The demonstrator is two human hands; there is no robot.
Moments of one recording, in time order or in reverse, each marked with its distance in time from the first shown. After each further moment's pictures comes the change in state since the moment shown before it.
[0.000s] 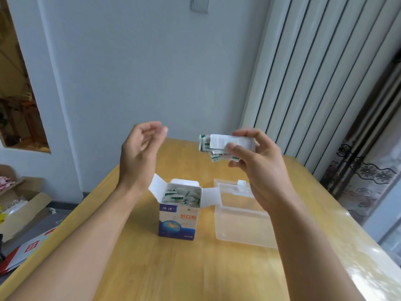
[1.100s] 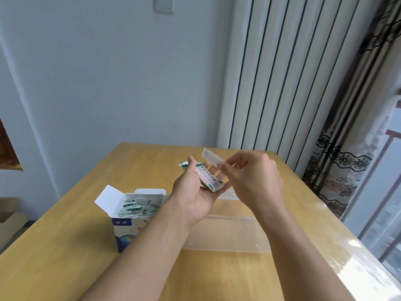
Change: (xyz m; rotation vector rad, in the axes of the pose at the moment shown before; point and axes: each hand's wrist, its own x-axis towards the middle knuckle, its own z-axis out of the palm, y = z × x) left_hand -0.057 0.004 0.161 -0.780 -0.112 -1.036; right_hand 0.008 0.027 -0.069 -0.962 0.262 0.076
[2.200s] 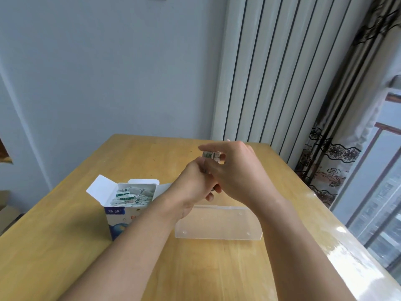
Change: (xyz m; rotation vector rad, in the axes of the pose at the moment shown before) left_hand -0.010 -0.010 -0.005 1.111 -0.164 0.294; right_hand -0.010 -0.008 -0.009 0.079 -0.220 -0.313
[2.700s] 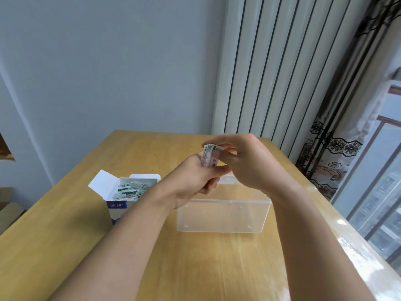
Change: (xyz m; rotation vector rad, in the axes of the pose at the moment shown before) left_hand 0.001 -0.002 -0.014 -0.090 -0.181 -0.016; right_hand 0.005 0.013 -0.018 0.161 -0.146 -0.024
